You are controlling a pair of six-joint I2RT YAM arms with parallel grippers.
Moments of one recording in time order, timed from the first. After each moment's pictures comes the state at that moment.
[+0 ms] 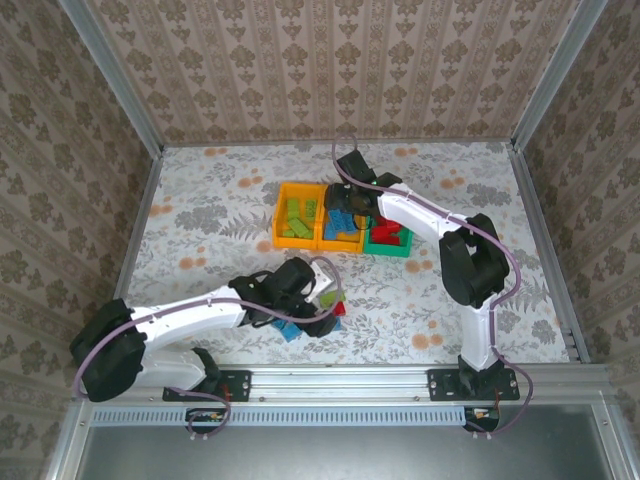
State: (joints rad) left arm -1.03 1.26 0.66 -0.38 0.11 -0.14; right arm 0.53 2.01 1.63 -0.54 0.07 0.64
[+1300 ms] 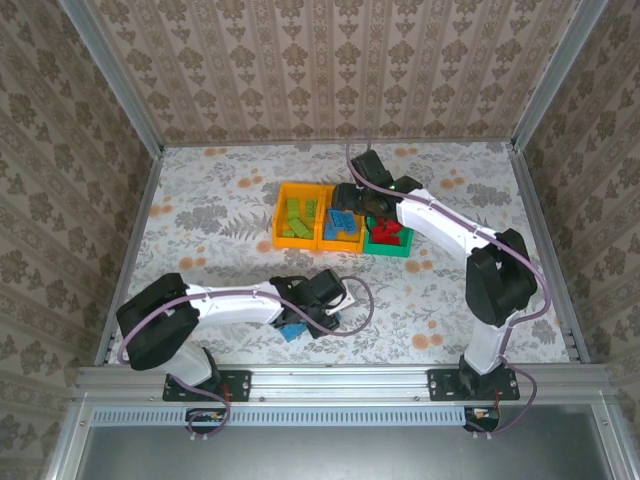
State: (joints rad) left arm -1.13 1.53 0.78 -0.41 0.00 -0.01; right arm 0.53 1.80 1.49 -0.56 0.08 0.62
